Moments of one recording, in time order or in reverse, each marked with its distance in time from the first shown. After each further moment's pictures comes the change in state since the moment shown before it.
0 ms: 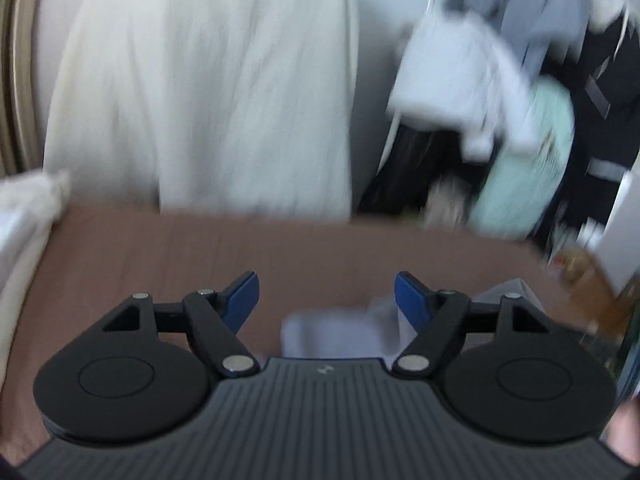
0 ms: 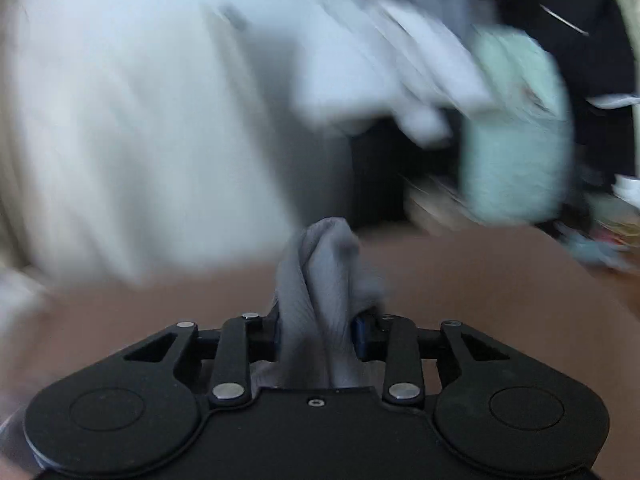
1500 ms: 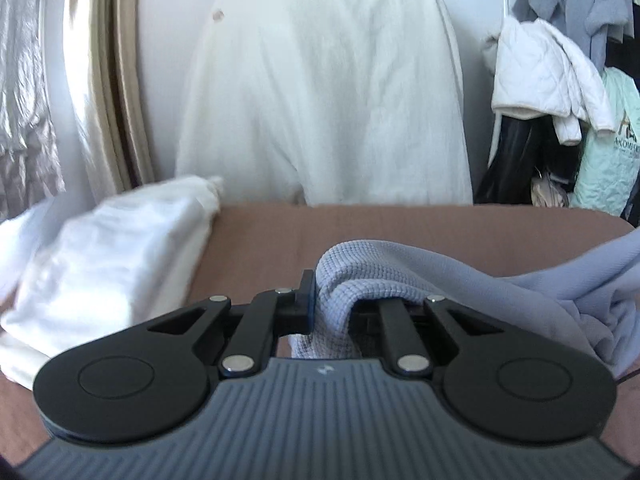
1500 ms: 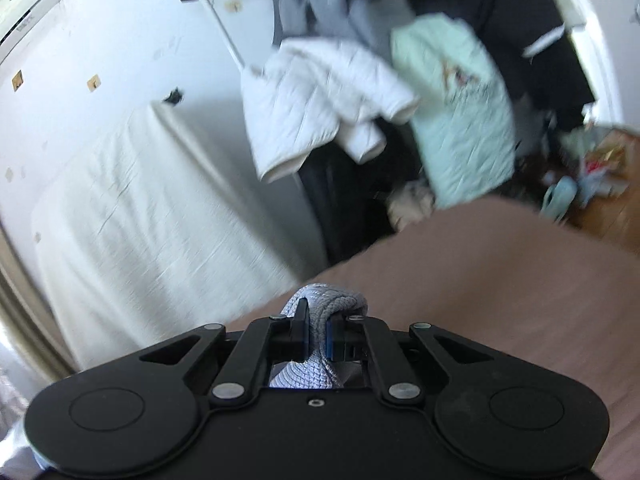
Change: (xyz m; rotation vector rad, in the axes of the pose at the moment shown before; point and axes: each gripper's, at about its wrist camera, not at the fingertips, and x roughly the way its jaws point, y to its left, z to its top) left arm -0.139 0.102 -0.061 0.045 -0.177 0.353; right arm -0.091 -0.042 -0.005 0.242 -0.223 0.083
